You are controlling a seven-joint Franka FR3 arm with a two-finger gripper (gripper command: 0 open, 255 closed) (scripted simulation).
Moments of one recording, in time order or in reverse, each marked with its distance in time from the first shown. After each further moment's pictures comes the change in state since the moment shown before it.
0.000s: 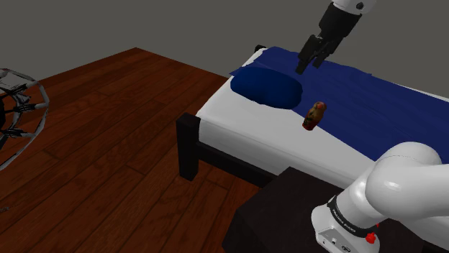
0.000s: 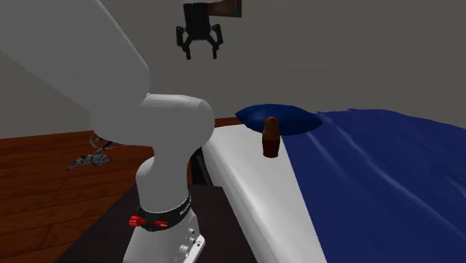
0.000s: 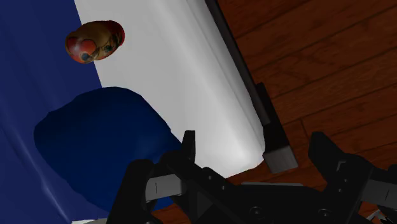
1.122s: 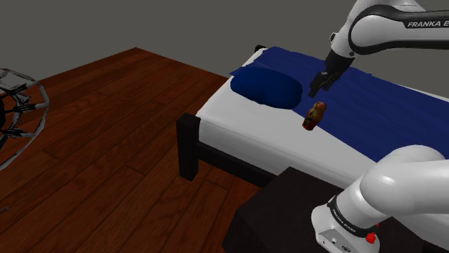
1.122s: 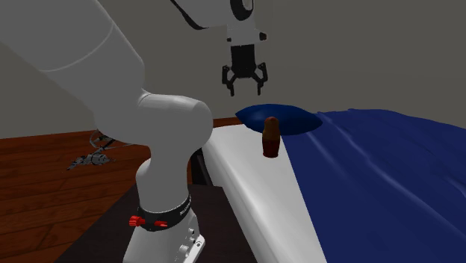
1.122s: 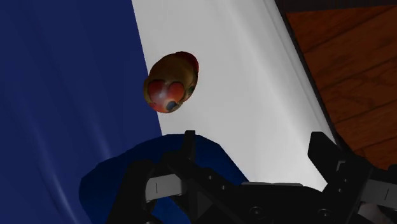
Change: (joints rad) arm -0.142 0.081 -0.243 -0.223 -0.205 0.252 -0.209
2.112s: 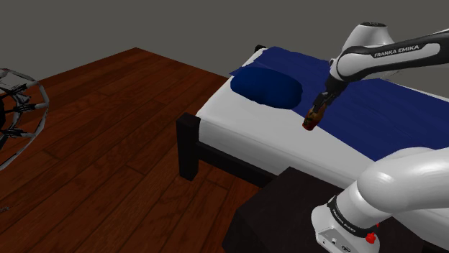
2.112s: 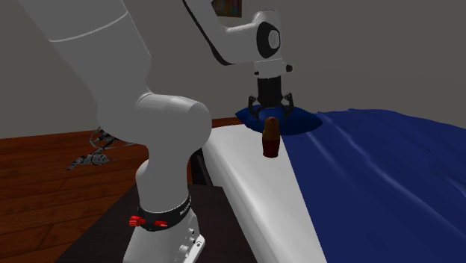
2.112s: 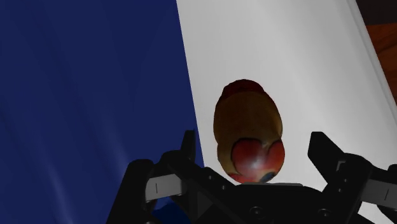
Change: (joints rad) arm -0.085 0.216 -0.178 -0.076 -0.129 0.282 -0.109
